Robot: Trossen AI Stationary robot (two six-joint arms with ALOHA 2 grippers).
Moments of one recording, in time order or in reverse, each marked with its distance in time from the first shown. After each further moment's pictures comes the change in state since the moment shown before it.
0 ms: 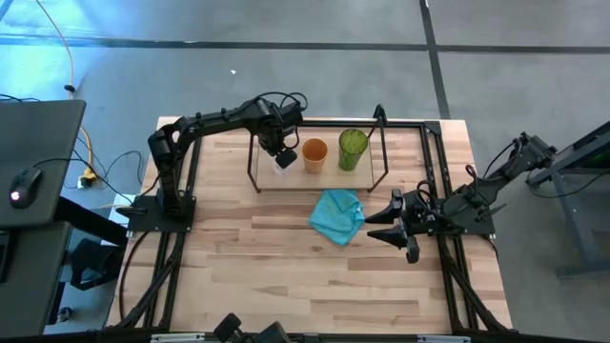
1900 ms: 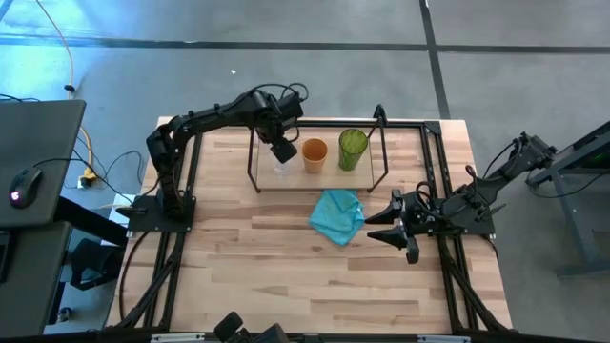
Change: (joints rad) left arm -0.001 -0.015 0.102 -0.072 0.003 0.069; right arm 0.000 0.000 0.000 -0.016 -0.008 -0.010
